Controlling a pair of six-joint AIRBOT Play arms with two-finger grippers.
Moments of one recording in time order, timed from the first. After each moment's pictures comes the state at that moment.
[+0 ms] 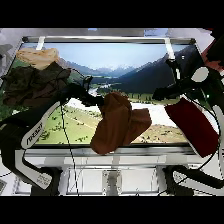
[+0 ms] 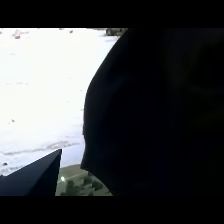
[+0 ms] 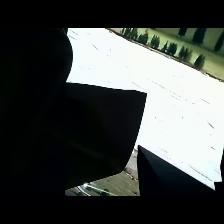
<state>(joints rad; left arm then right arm) -0.32 -1.72 1.28 -2.15 0.89 1.78 0.01 -1.26 1.28 -1.24 1.30 1.28</state>
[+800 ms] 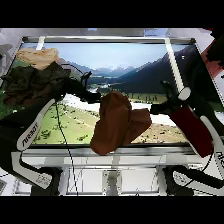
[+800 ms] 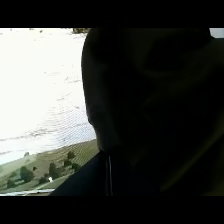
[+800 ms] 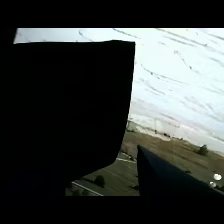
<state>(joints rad) -0.27 -1.67 1.33 -2.22 1.01 1.83 0.02 -1.26 0.91 -1.25 1.06 1.38</state>
